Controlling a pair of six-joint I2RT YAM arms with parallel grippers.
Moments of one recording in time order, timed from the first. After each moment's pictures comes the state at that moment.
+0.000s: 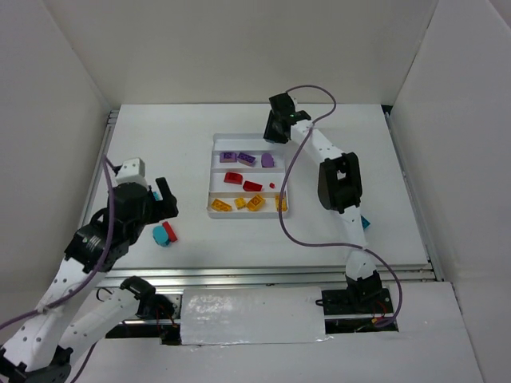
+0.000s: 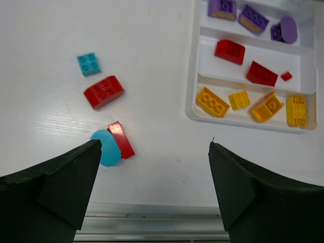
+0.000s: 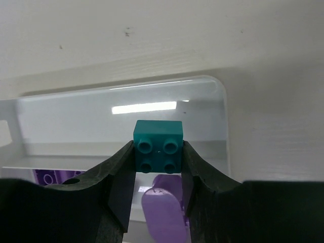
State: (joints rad) left arm -0.47 0.75 0.95 -0.82 -0.37 -0.51; right arm 0.37 2.45 2.25 -0.60 0.12 0.56
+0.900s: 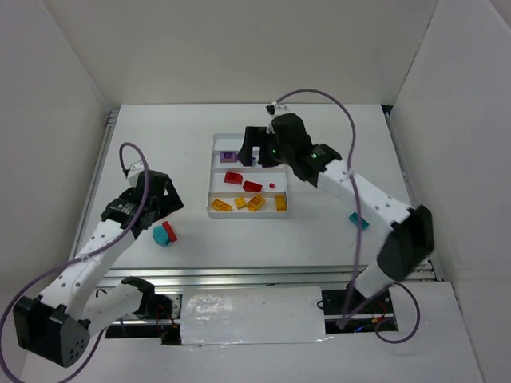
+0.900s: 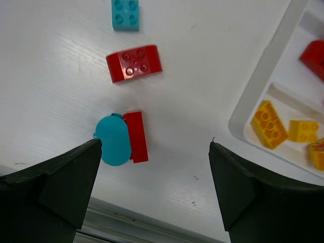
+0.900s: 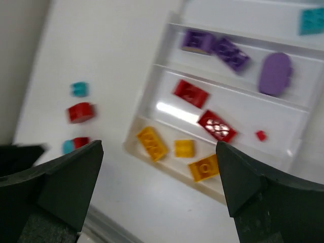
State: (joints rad) left arm -0.32 0.95 0.88 -0.79 -0.43 -0.69; right arm 0.59 1.66 1.50 -0.42 0.03 0.48
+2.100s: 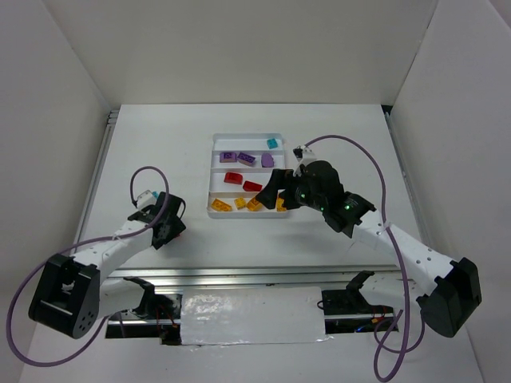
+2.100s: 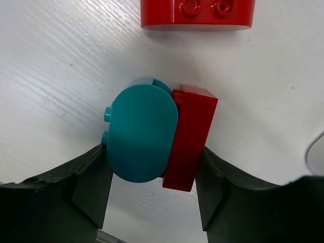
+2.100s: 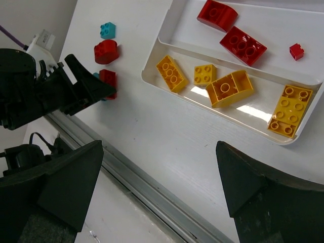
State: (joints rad) left arm -0.32 1.18 0.53 -0.52 -0.41 -1.00; right arm 0.66 1.09 0.86 -0.22 -0.13 0.60
